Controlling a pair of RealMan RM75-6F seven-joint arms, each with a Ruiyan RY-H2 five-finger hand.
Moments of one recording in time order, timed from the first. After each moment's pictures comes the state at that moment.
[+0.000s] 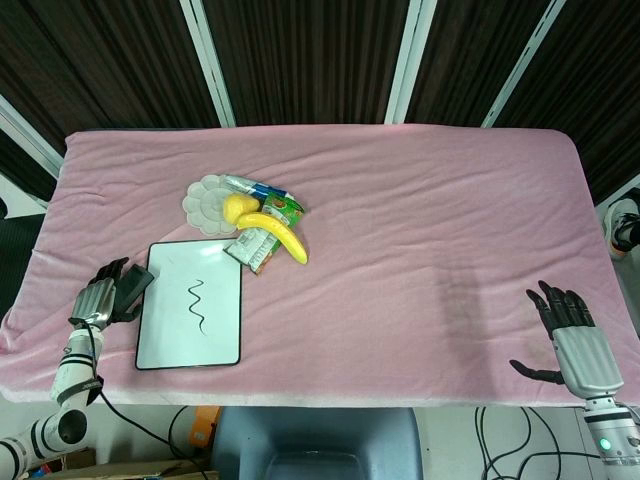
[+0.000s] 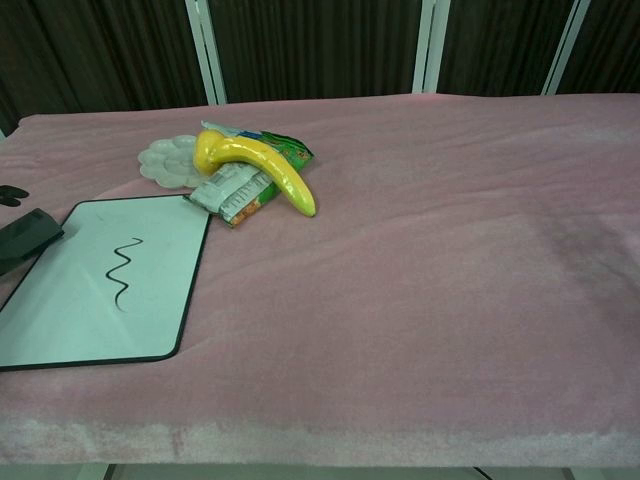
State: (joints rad) left arm -0.48 -1.46 -0.24 -1.21 0.90 0.84 0.06; right arm 0.11 -1.08 0.01 -1.64 -1.53 1.39 -0.06
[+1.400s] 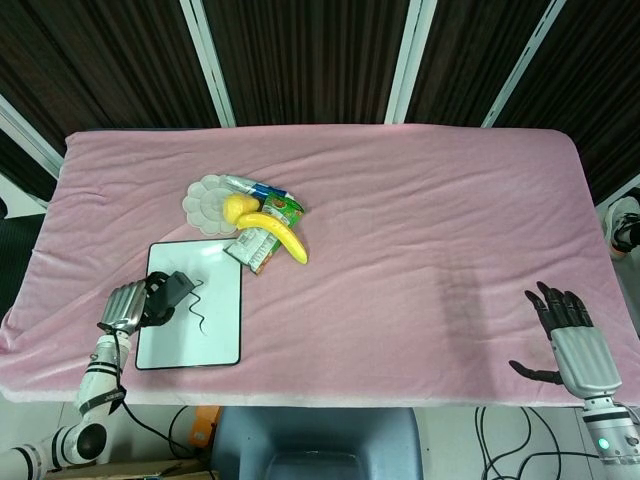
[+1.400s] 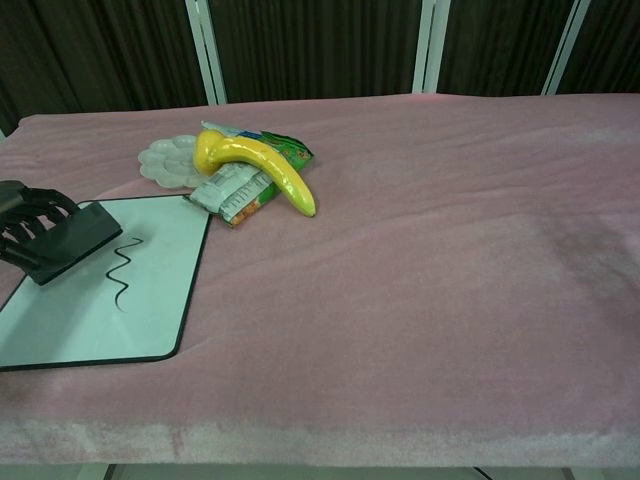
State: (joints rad) left arm -0.48 -1.48 -0.20 -1.39 1.00 0.99 0.10; right arm 0.11 -1.09 0.01 -1.64 -1.53 1.38 -0.08
